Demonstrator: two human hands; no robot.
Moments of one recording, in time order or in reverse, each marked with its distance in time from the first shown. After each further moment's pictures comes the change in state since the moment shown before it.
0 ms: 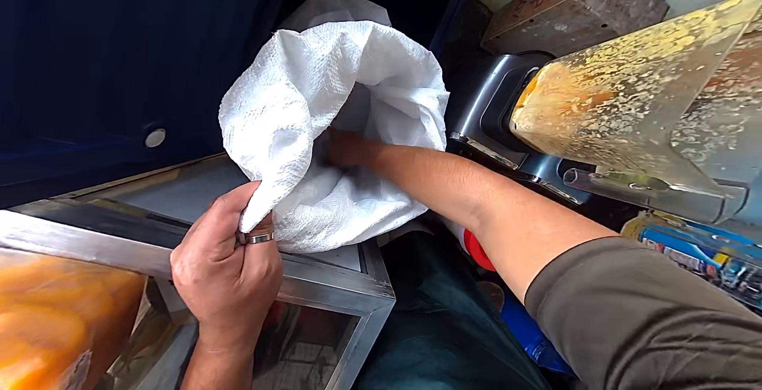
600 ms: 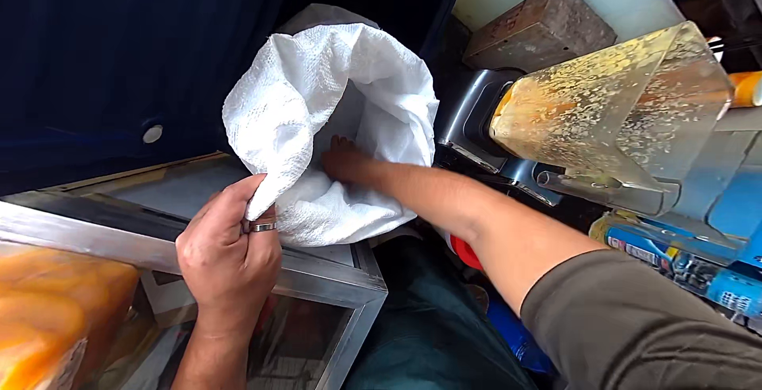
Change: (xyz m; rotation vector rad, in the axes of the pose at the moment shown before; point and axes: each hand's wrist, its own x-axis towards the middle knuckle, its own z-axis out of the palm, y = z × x) left_hand 0.001 0.002 -0.001 0.030 -0.018 -0.010; right_hand -0.031 -0.025 0.005 0.015 -0.070 0.239
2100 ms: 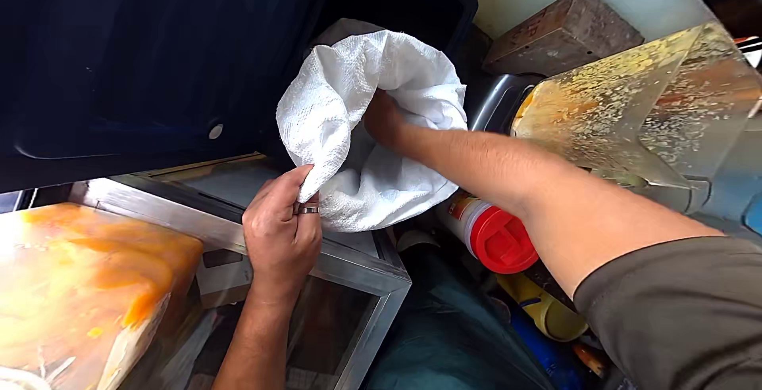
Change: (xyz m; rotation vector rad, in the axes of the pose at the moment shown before) left_hand 0.002 -0.002 0.001 -0.085 0.010 0.049; right_hand 0.011 0.033 -0.067 -0.398 0.286 -0.009
